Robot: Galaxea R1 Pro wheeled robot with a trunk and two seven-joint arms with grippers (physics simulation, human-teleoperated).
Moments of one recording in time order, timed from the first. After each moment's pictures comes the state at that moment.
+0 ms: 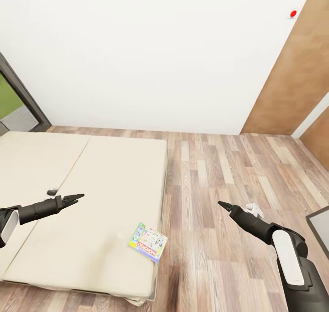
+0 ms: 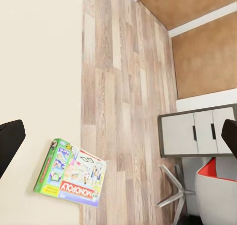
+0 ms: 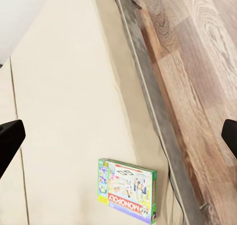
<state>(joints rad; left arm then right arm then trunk) -0.78 0.48 0.30 -0.63 0.16 0.70 -1.21 -0.38 -0.05 -0.31 -1.45 -0.75 0.88 0.08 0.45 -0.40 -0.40</state>
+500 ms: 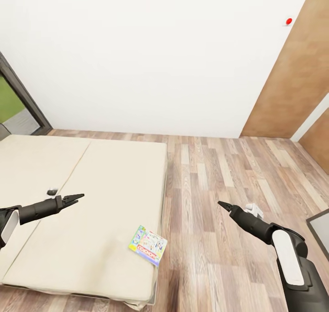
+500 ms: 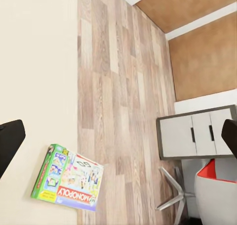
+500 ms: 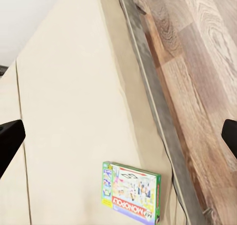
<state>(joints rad) -0.78 0.48 0.30 -0.63 0.17 0.70 -1.21 -0.38 -0.05 -0.31 -1.45 -0.75 0.88 0.08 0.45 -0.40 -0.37</state>
